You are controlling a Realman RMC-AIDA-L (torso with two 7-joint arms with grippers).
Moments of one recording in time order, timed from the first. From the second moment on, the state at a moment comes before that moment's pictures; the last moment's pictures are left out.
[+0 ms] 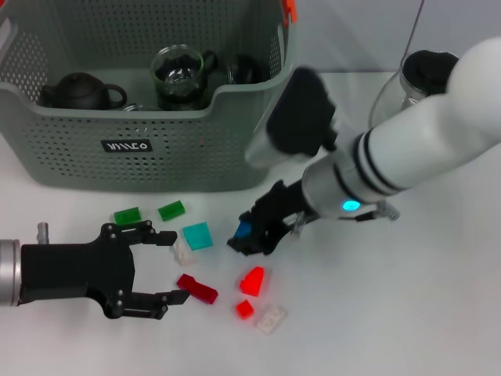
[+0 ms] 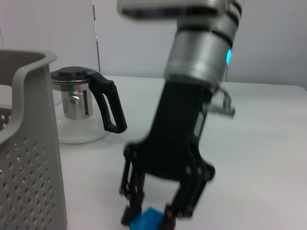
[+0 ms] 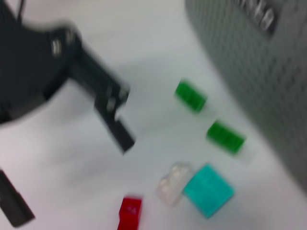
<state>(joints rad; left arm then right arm) -0.39 -2.13 0.61 0.83 2.20 1.72 -1.05 0.84 2.10 -1.82 -0.88 -2.14 -0.98 2.32</state>
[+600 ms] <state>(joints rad) -0.39 -2.13 0.61 0.83 2.20 1.71 -1.05 0.81 2.10 -1.15 -1.34 -2.01 -1.78 2.26</state>
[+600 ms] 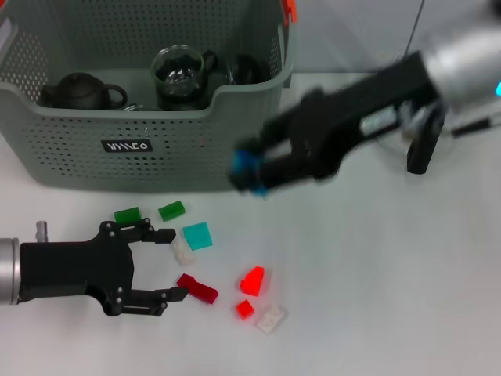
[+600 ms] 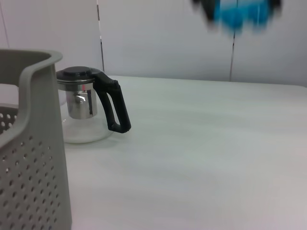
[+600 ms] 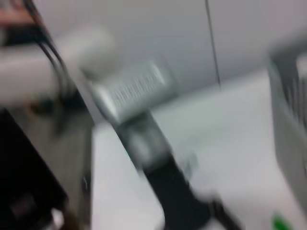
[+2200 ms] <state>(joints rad) -0.40 -2.13 0.60 0.83 2.20 1.71 -1.06 0.85 2.09 -1.26 -1.19 -2.01 -1.36 2.07</state>
